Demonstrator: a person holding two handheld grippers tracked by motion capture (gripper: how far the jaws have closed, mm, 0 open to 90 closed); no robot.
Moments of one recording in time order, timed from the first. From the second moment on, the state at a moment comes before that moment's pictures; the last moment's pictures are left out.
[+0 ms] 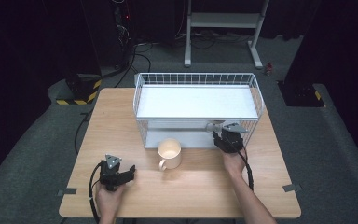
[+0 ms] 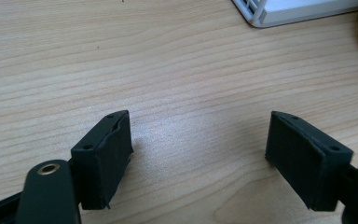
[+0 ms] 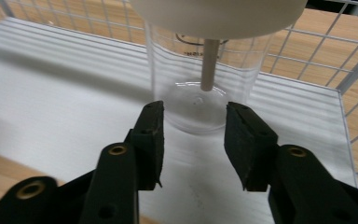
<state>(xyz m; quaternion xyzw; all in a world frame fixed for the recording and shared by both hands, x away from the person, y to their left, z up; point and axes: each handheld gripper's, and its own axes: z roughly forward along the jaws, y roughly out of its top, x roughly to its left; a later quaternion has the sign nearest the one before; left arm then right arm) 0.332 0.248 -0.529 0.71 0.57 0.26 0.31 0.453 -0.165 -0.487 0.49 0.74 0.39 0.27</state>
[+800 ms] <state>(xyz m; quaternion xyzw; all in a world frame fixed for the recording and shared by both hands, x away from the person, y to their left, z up) 0.332 0.248 -0.529 0.71 0.57 0.26 0.31 0.426 -0.195 -0.477 0.47 0.74 0.43 0.23</state>
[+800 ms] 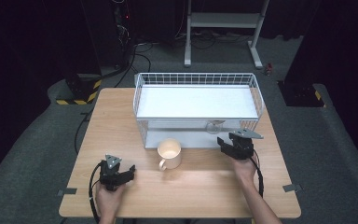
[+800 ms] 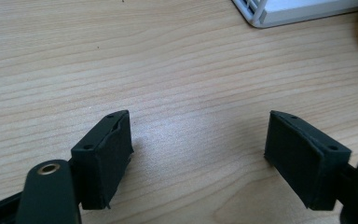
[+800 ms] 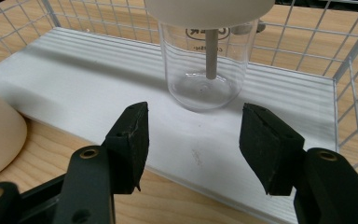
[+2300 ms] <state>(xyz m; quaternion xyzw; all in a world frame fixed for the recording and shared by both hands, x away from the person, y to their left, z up) 0.332 0.248 -0.529 0.71 0.57 0.26 0.31 0.372 -0.251 -0.486 0.47 0.73 0.45 0.21</state>
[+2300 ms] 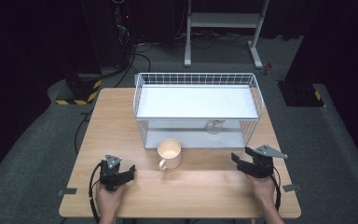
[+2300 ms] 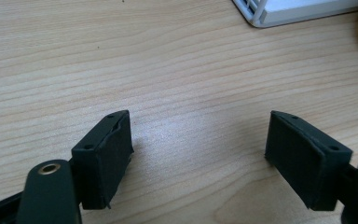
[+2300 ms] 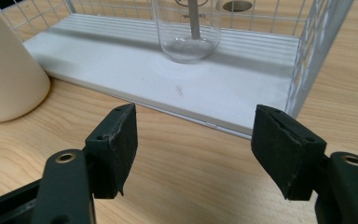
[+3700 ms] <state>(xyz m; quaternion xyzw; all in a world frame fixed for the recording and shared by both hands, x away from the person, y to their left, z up) 0.333 0.244 -0.529 0.72 0.57 0.25 0.31 0.351 -0.275 -0.523 0.48 0.79 0.33 0.21</state>
